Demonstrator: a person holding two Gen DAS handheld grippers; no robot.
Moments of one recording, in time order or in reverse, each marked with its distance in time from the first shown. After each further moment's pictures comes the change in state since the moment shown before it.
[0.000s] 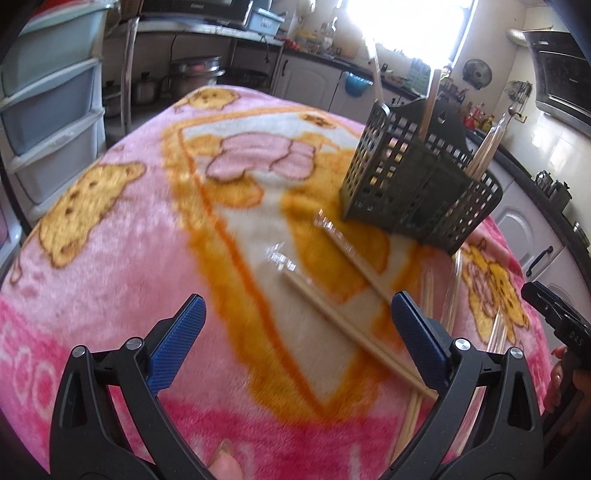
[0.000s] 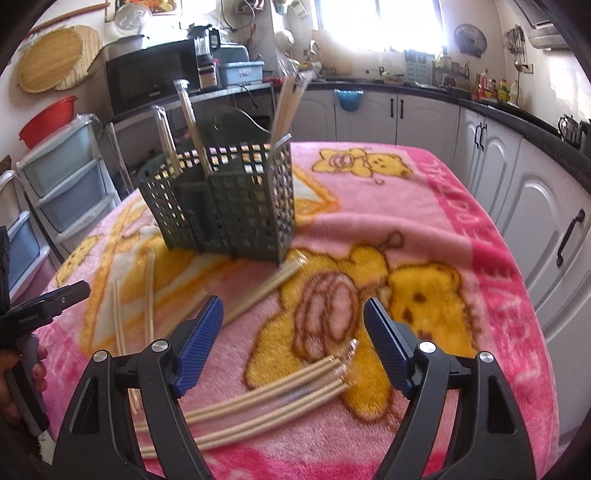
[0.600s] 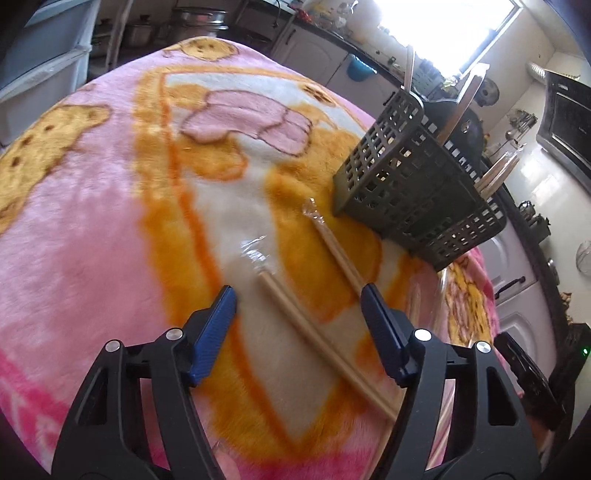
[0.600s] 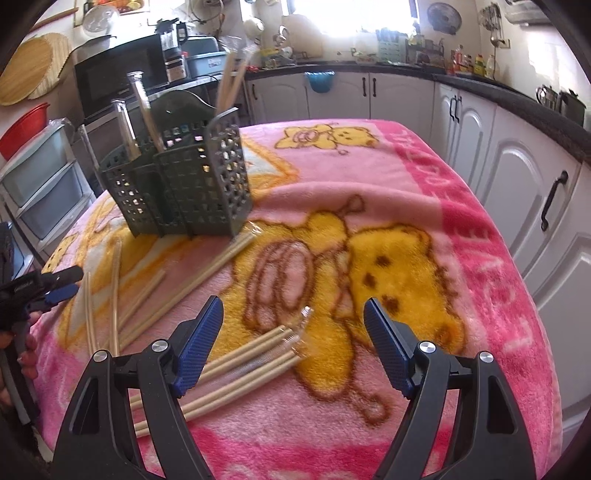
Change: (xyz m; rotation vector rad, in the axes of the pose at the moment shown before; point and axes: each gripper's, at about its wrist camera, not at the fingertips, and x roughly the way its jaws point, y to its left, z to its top) left arm 0.046 0.008 0.017 -0.151 0.111 -0.141; right arm 0.007 -0.035 -0.018 0.092 0.058 -0.050
